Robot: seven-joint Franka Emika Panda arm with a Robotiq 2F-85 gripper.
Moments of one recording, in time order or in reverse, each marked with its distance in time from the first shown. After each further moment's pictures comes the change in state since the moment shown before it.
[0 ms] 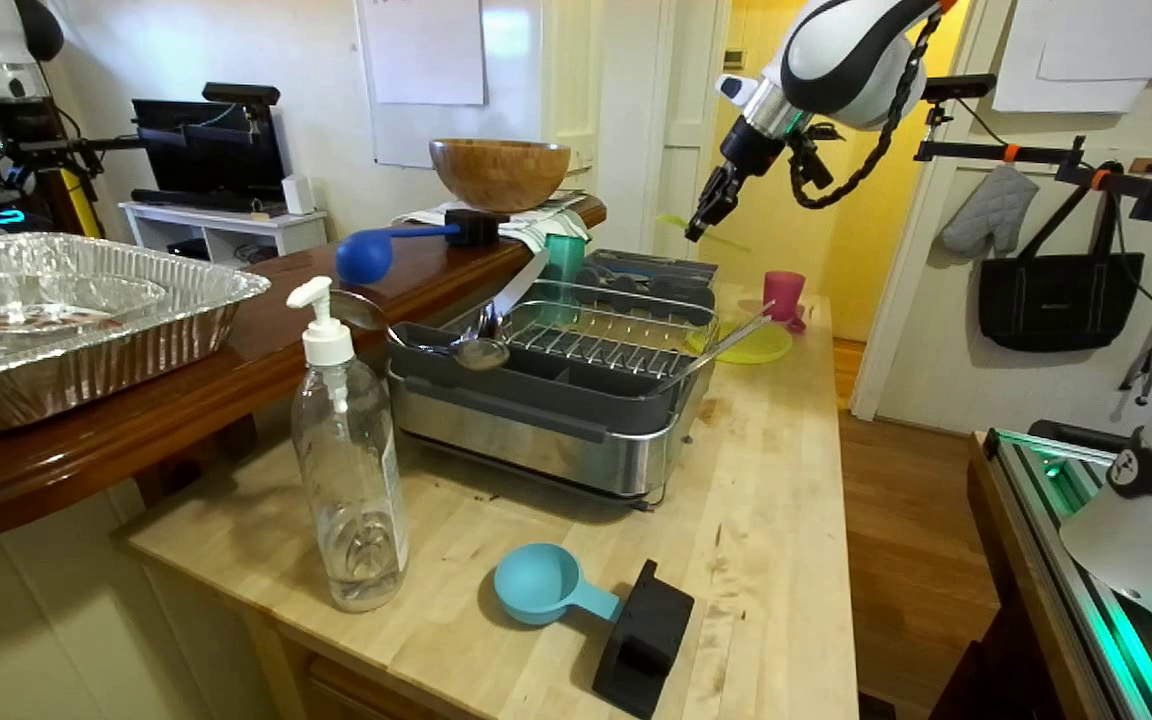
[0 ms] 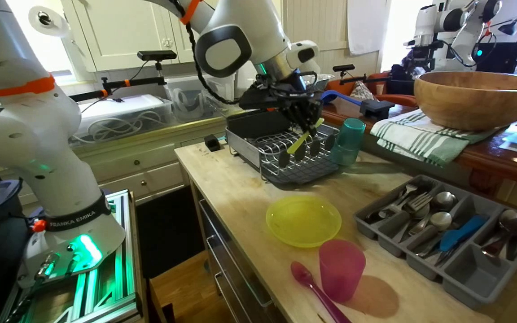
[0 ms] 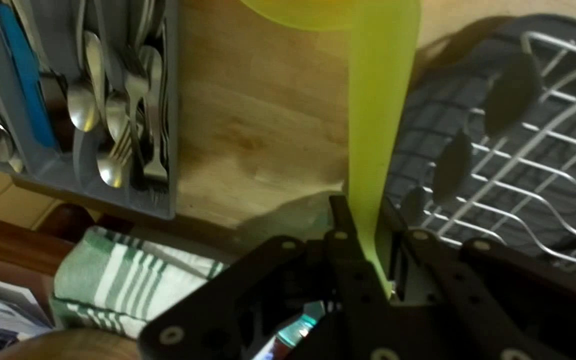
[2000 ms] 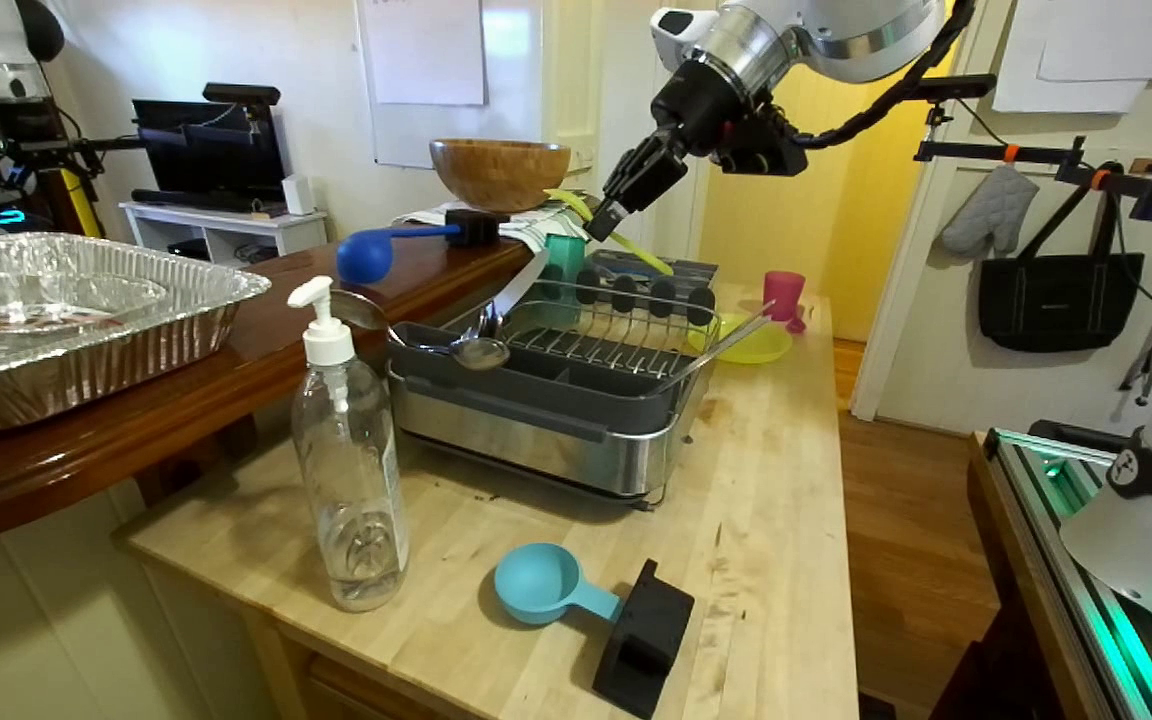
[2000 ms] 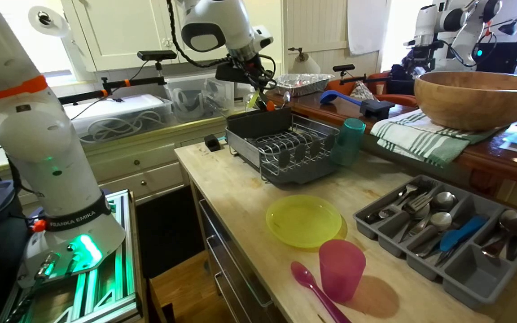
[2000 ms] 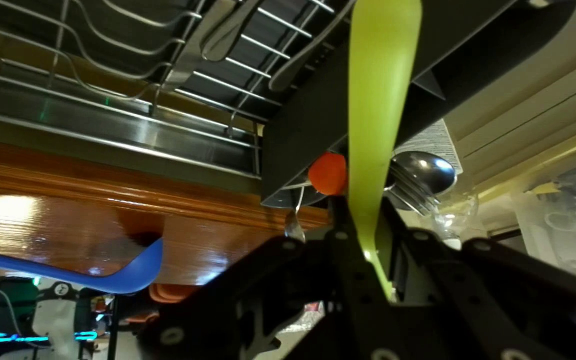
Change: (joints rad) arm 0.388 -0.068 0.097 0.057 0.623 -0.130 -0.261
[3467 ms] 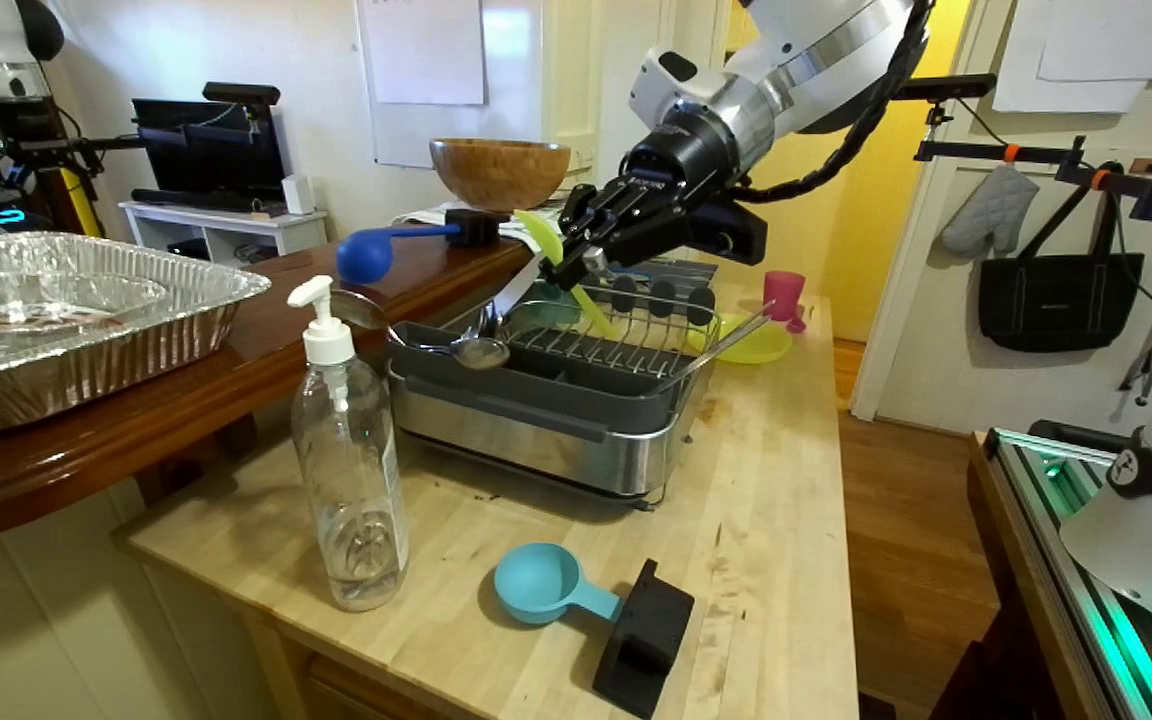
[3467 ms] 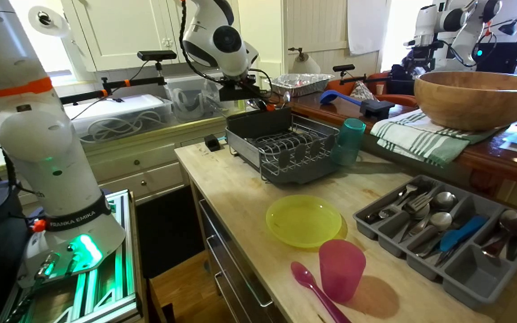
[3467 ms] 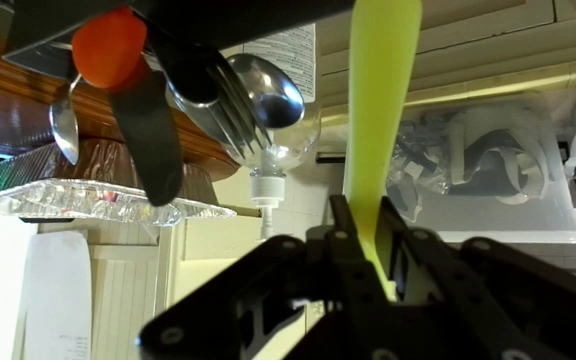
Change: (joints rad) arm 0.003 0.104 0.087 0.034 0.656 -0.235 -0.923
